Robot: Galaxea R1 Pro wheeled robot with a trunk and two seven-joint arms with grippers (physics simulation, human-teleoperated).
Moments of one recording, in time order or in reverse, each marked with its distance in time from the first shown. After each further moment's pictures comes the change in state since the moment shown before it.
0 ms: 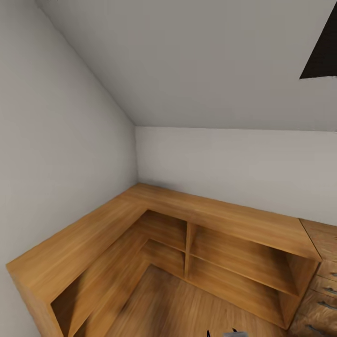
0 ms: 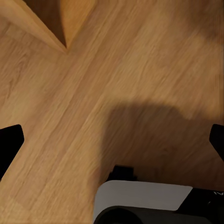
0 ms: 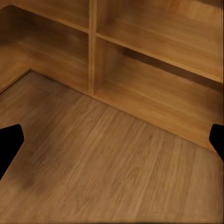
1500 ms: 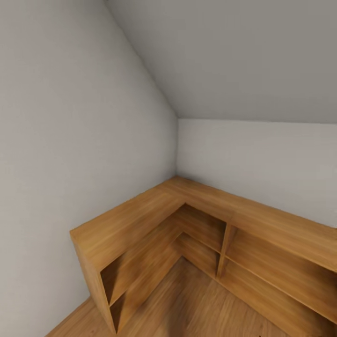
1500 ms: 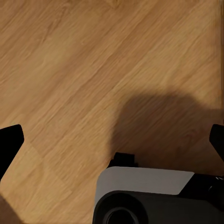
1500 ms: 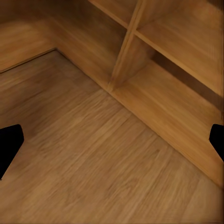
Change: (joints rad) left arm 0.000 0.000 0.000 0.000 0.000 0.000 0.000; right arm 0.007 -0.110 0.010 0.085 0.010 -0.065 0.009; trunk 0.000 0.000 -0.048
